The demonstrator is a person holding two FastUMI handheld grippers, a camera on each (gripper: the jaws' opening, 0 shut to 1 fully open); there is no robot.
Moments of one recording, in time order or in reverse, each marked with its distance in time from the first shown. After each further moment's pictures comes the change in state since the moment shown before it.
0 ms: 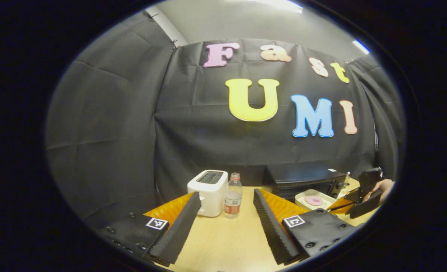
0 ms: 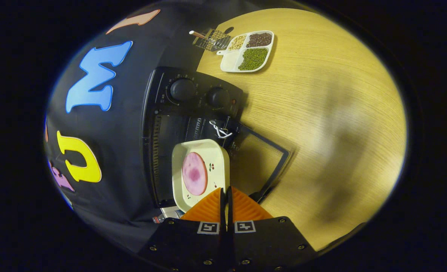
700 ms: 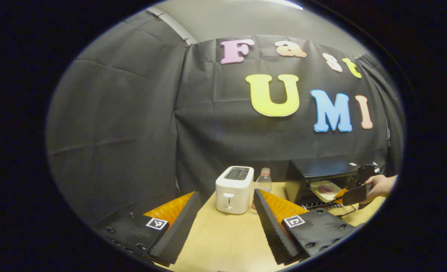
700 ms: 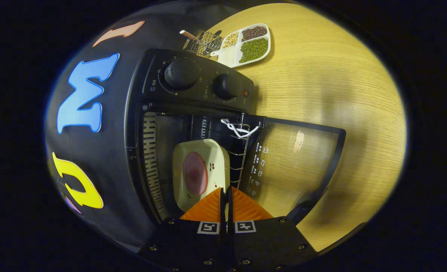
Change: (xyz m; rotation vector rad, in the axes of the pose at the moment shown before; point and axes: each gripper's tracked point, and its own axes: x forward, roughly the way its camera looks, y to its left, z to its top) left arm -0.004 0.074 -0.011 0.018 0.048 0.120; right arm 0.072 0.037 0.003 0.162 -0.152 -0.006
